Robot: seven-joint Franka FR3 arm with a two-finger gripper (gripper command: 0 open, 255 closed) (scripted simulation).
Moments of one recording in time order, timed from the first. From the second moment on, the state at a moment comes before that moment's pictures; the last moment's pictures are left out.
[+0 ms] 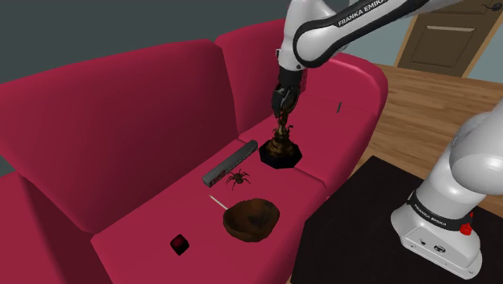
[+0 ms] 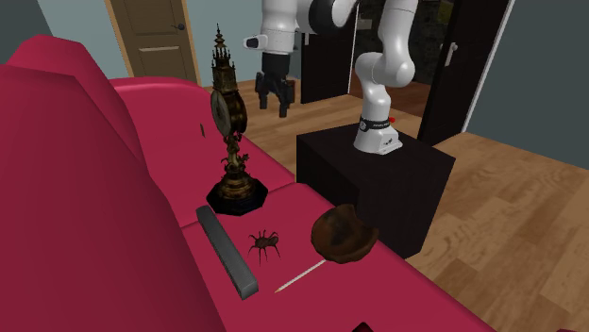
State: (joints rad) arm 0.09 -0.17 0.12 -2.31 0.03 2.27 -0.09
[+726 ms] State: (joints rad) arm 0.14 0.22 0.16 -2.14 -0.05 2.45 -0.11
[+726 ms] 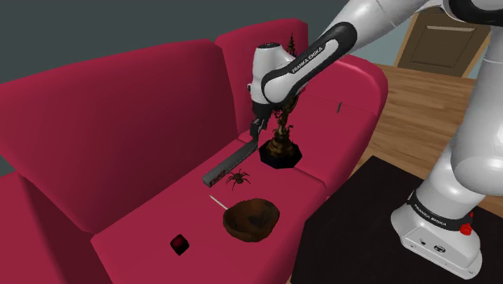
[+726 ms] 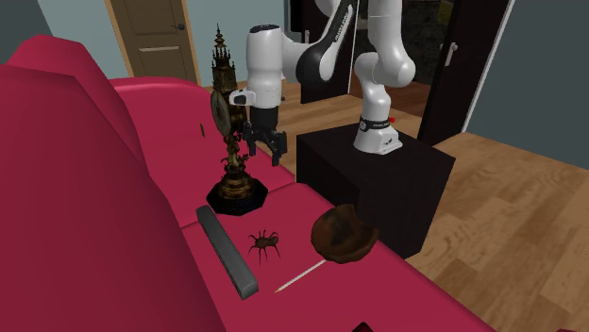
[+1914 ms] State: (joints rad) arm 0.26 0.83 0.16 -1.67 -0.18 2.52 -0.16
